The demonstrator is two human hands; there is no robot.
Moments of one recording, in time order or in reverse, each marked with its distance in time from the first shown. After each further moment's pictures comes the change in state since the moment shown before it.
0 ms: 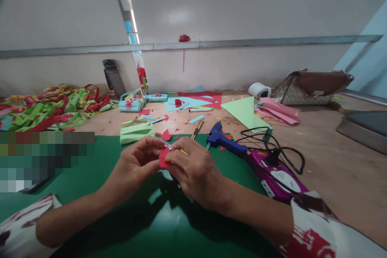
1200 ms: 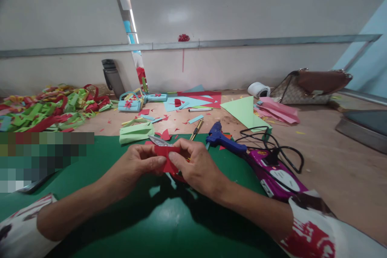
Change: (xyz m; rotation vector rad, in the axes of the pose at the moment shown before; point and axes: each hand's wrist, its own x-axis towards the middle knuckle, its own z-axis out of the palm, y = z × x) left_hand 0.005 -0.001 -0.009 -0.079 -0.111 -0.221; right_hand 0.009 -0.005 -0.002 0.591 -0.139 0.693
